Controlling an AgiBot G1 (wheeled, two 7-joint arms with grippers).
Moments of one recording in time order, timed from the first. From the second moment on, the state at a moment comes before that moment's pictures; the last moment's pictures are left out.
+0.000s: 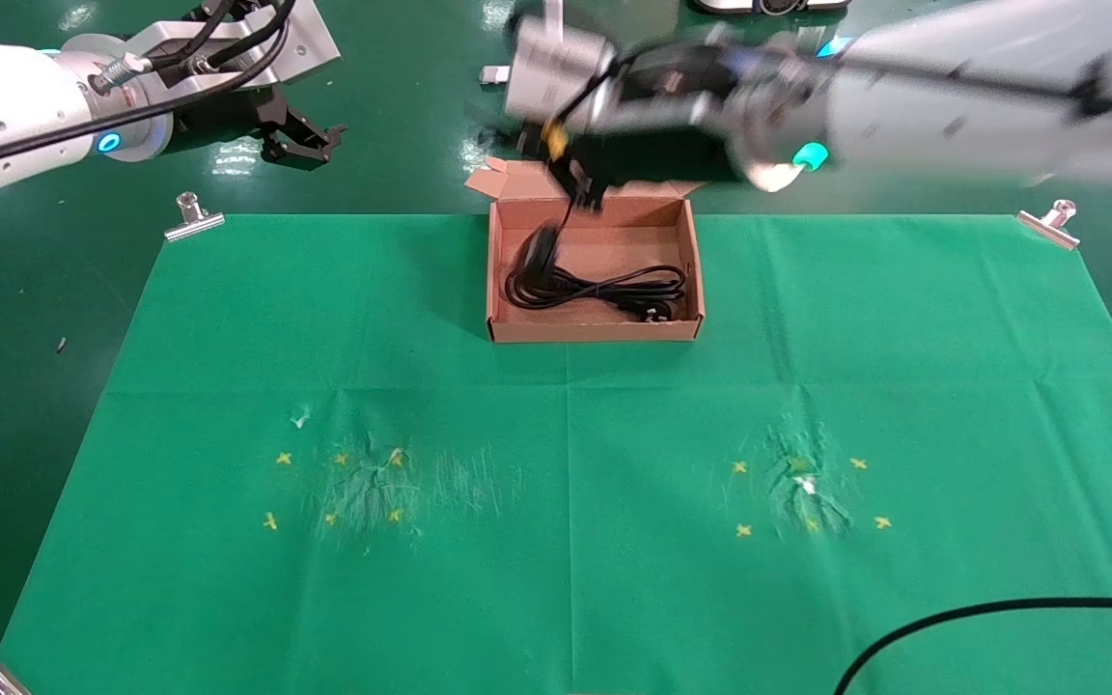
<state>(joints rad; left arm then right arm) -1.85 0.97 1.22 -0.98 2.12 0.58 -0.77 1.67 -1.19 -0.63 1.15 -2.02 -1.07 0.39</state>
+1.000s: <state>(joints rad) -1.83 0.96 1.21 -1.07 2.26 0.62 -0.91 1.62 -1.25 -0.69 1.00 -2.15 -0.96 0.40</state>
